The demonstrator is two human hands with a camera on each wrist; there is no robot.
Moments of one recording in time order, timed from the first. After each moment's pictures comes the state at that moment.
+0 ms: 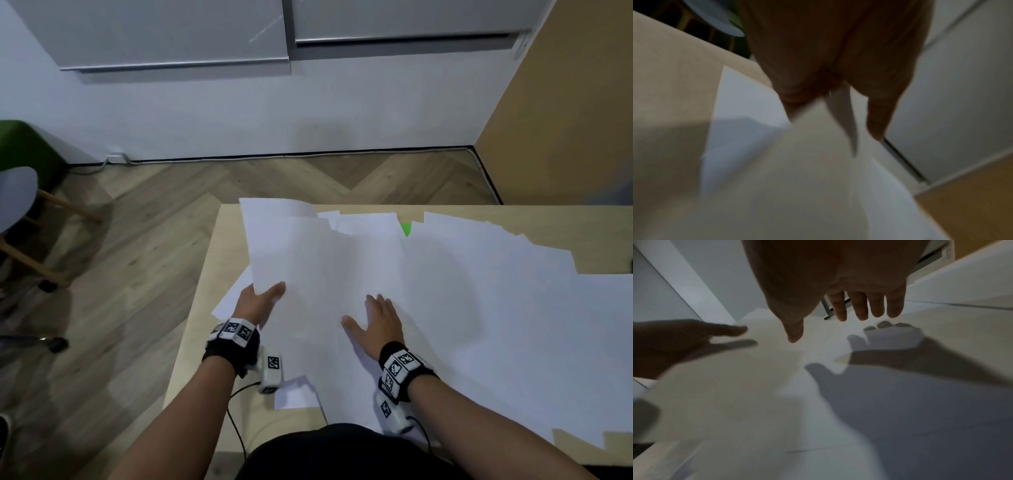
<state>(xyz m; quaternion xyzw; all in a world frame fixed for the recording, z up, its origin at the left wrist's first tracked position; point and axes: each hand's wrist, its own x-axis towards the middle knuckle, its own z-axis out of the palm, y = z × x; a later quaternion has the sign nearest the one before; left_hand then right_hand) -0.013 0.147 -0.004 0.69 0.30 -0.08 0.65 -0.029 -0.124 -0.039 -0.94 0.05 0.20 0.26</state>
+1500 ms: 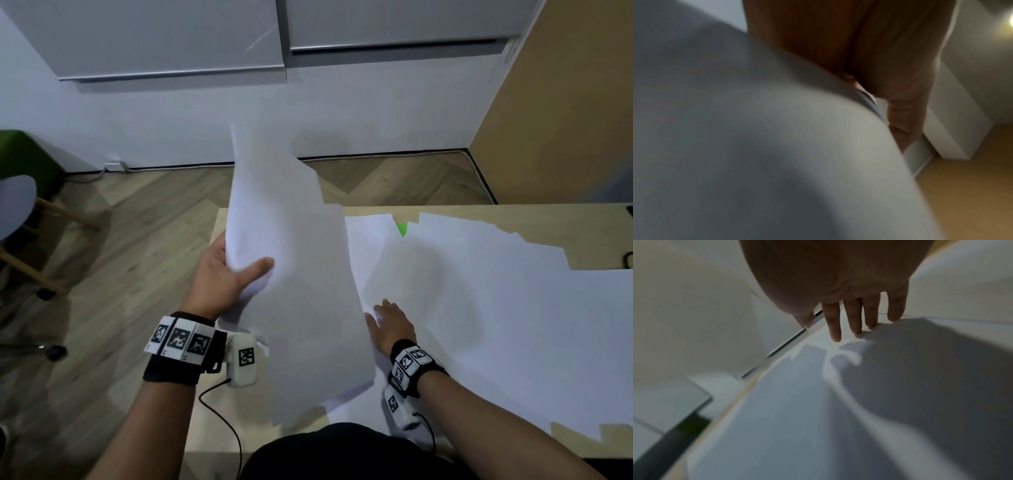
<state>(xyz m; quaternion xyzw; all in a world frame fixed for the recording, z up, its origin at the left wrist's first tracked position) -0.033 0.155 0.148 0.77 0.06 0.05 0.63 -0.024 -0.152 -0.046 -0.95 0.04 0.21 0.21</state>
